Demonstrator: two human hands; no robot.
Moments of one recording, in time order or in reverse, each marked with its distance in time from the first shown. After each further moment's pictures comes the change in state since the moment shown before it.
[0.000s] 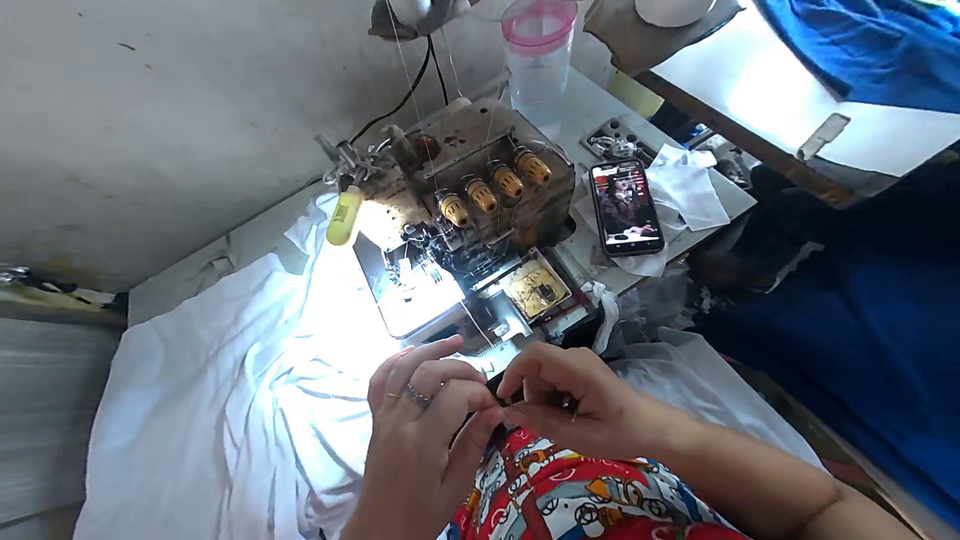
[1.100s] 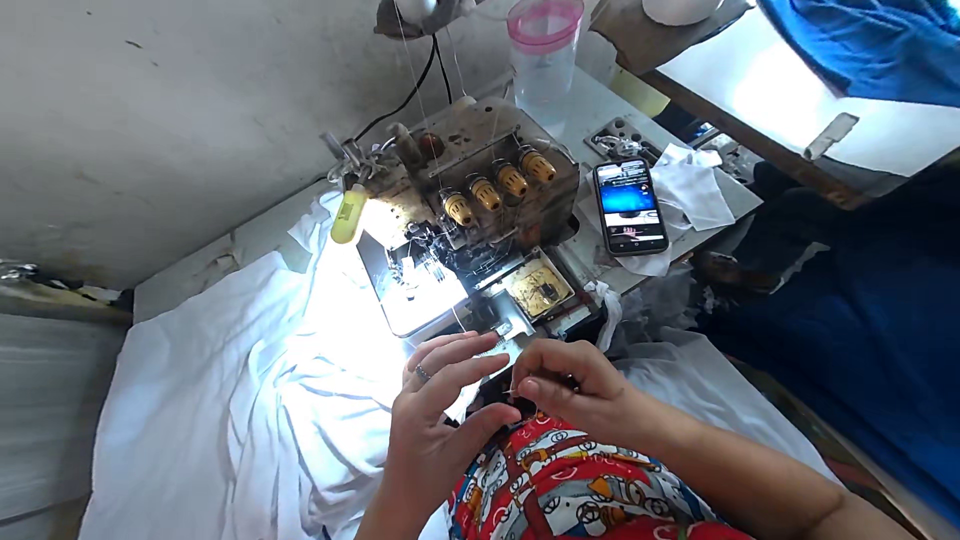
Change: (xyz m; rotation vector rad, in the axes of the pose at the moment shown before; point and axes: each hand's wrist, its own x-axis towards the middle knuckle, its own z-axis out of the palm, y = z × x) left_hand -0.002 -0.015 0.022 -0.463 0.075 -0.092; right_hand -0.006 0.012 0.000 0.071 0.069 0.069
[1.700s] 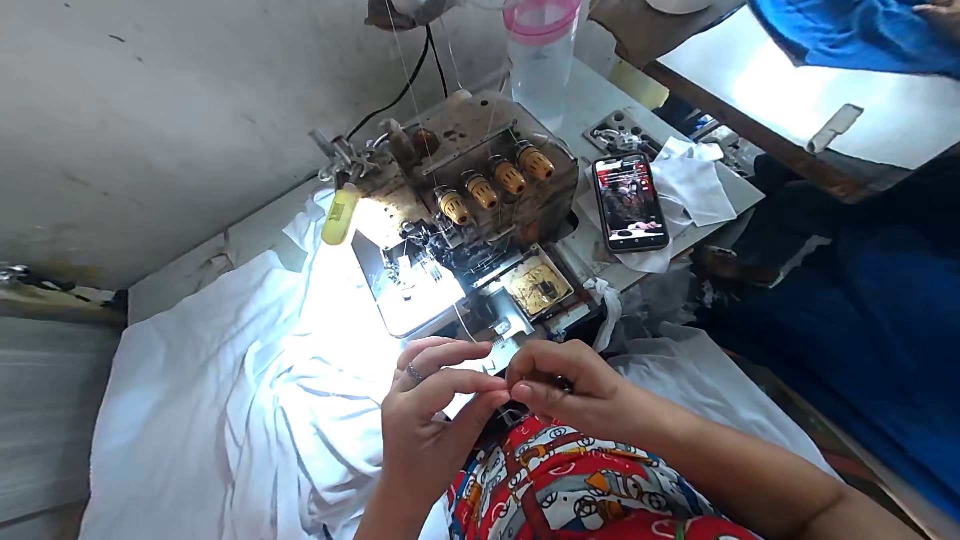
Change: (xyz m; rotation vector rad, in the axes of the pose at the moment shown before) left_hand 0.002 -0.003 0.002 0.045 0.063 0.010; right_hand 0.002 0.003 -0.002 0.041 -0.061 0.040
